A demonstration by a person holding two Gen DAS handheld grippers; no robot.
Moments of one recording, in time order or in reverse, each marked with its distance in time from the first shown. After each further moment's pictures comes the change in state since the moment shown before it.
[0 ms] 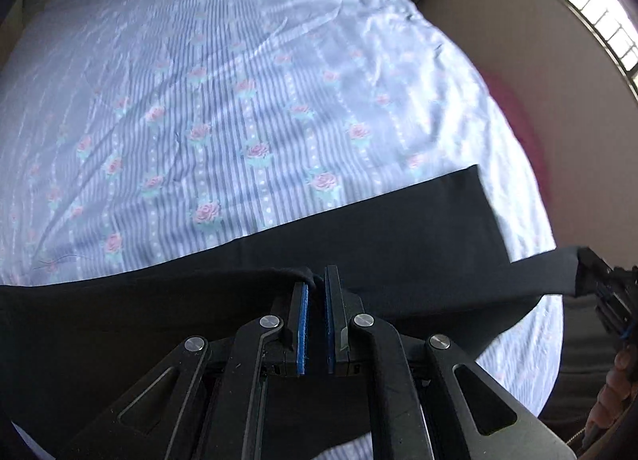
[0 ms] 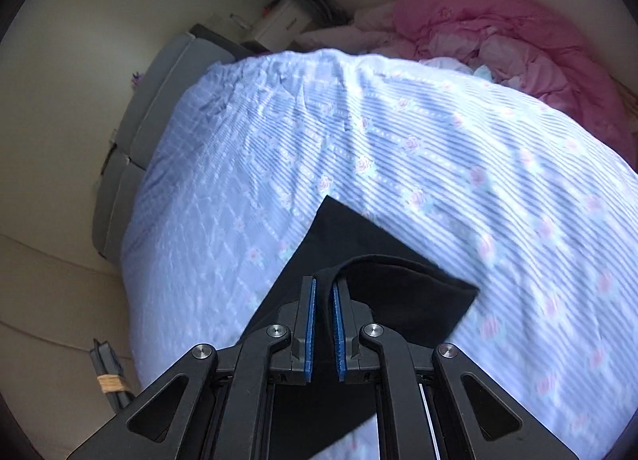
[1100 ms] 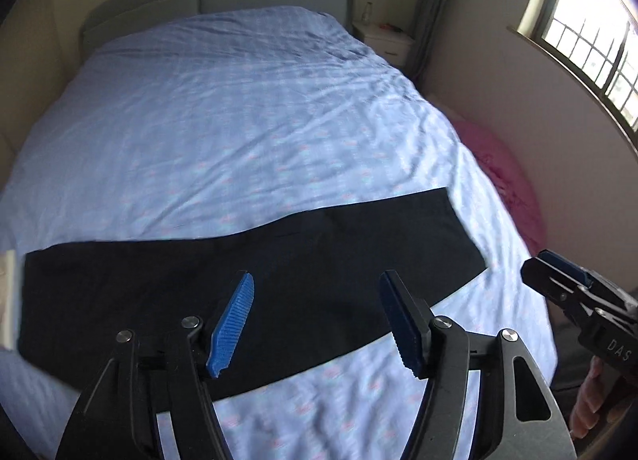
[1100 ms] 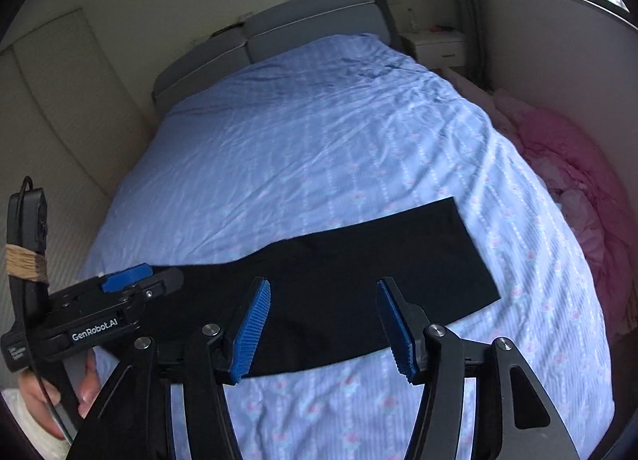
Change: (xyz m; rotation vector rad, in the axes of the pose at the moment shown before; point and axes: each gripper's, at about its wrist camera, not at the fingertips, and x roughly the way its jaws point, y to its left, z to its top) left arm -0.213 0.028 -0.134 -0.020 -0.308 0.102; right arm -0.108 0.137 -0.133 -0.728 0.032 0.046
